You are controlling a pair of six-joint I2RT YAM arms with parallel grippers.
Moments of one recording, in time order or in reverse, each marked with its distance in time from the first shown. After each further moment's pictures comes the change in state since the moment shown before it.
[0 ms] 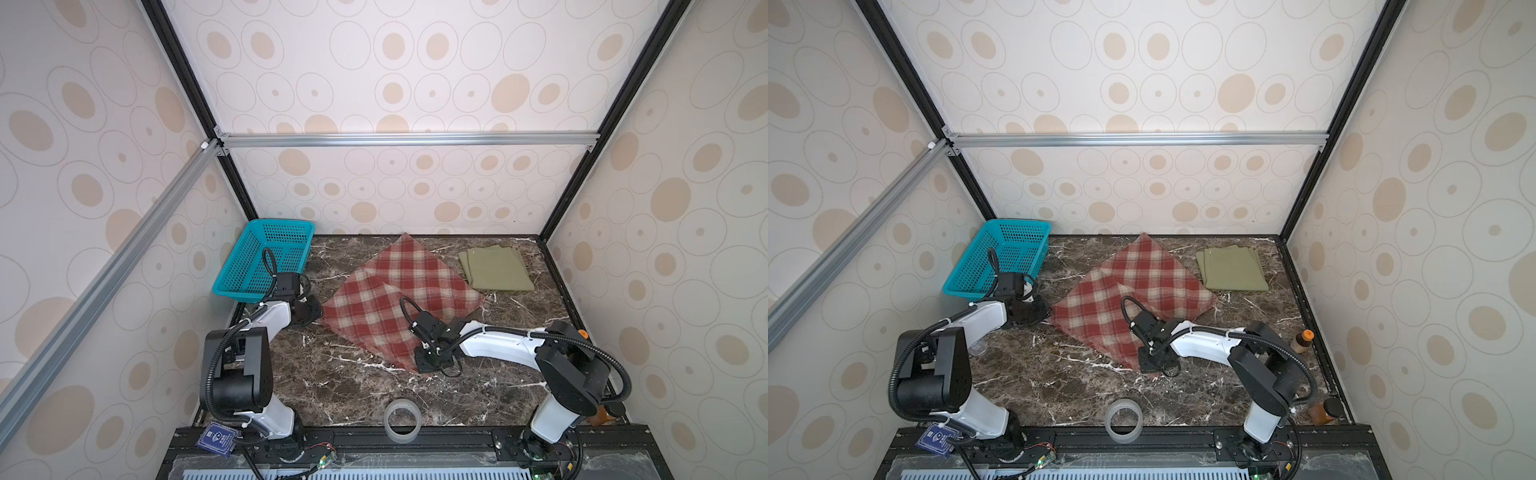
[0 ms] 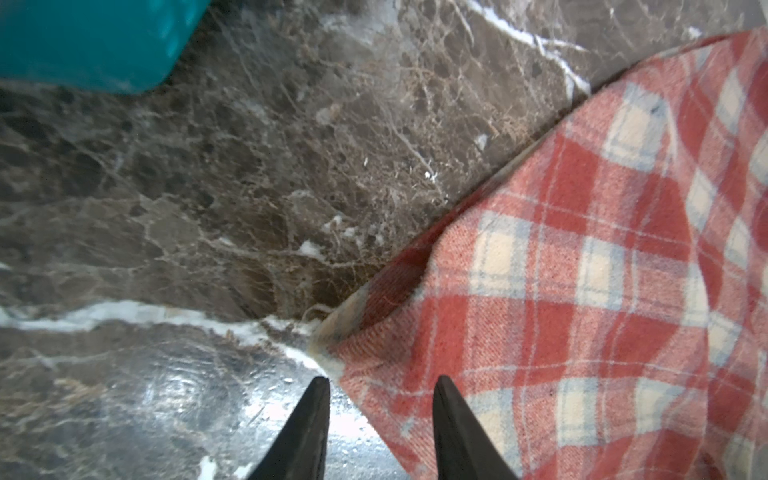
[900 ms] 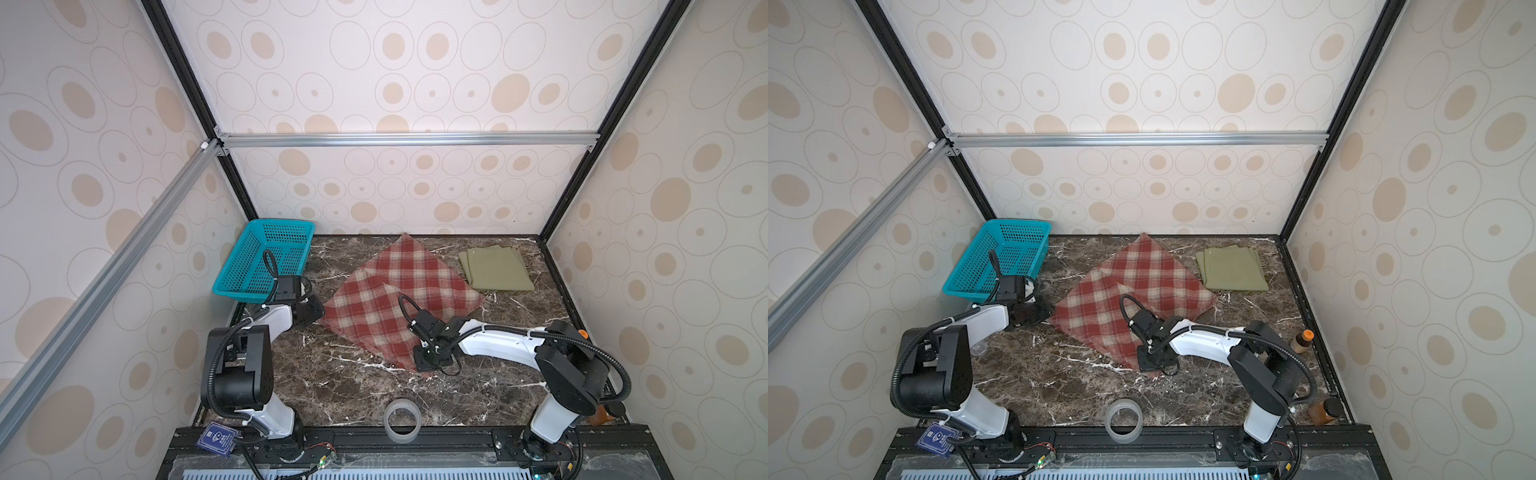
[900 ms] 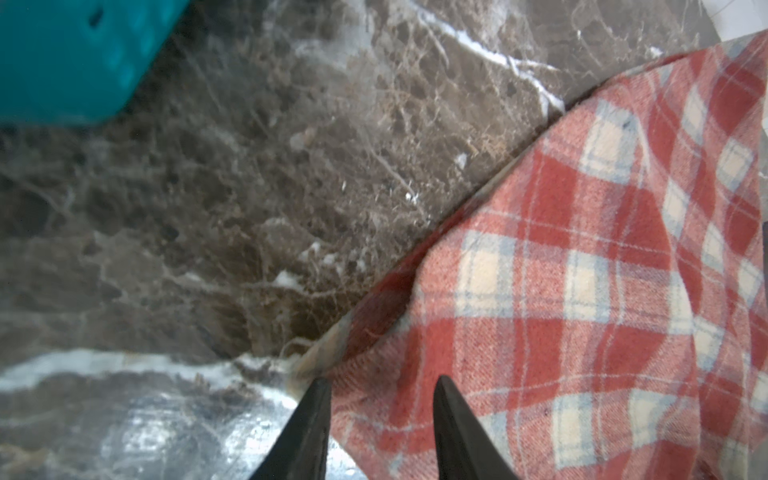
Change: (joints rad) left arm 0.003 0.010 -0.063 0.116 0.028 -0.020; right arm 0.000 0.005 0.024 -0.016 -0.002 -0.012
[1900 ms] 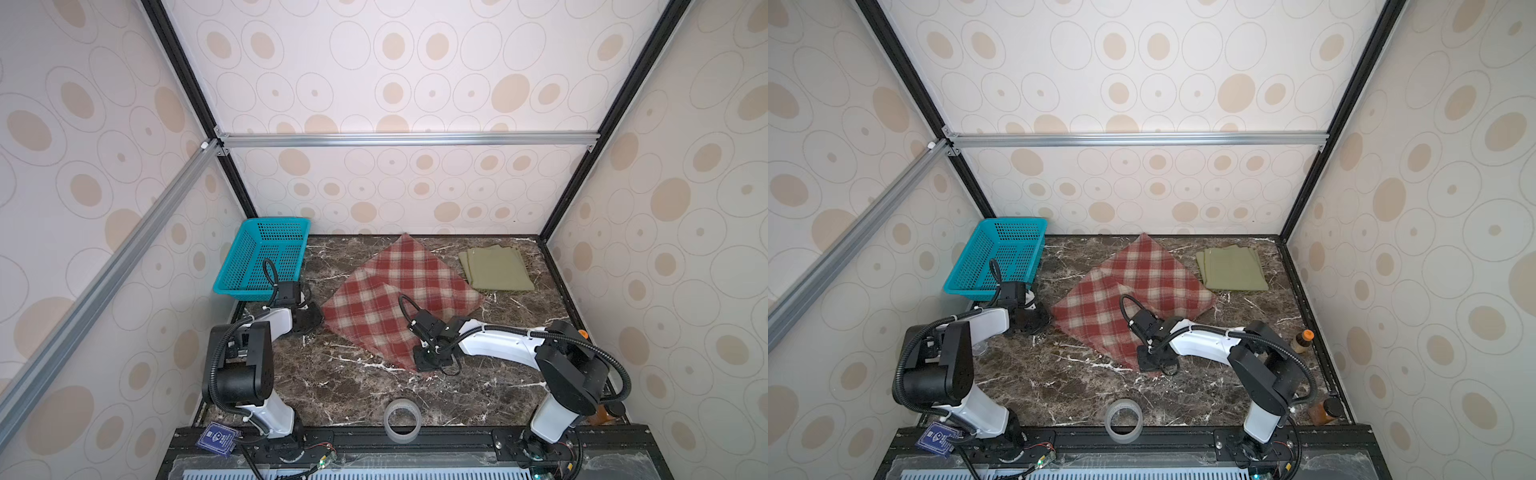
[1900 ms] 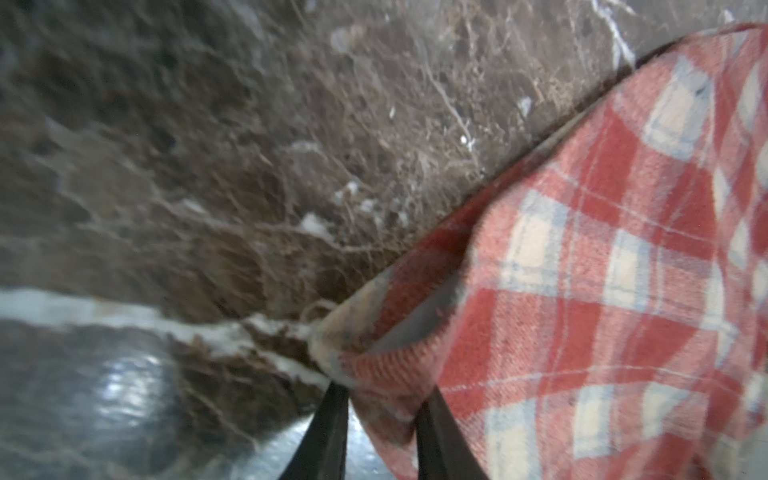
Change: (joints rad) left arm 0.022 0.033 -0.029 0.008 0.024 -0.045; right arm 0.000 0.000 0.000 0.000 -0.001 -0.003
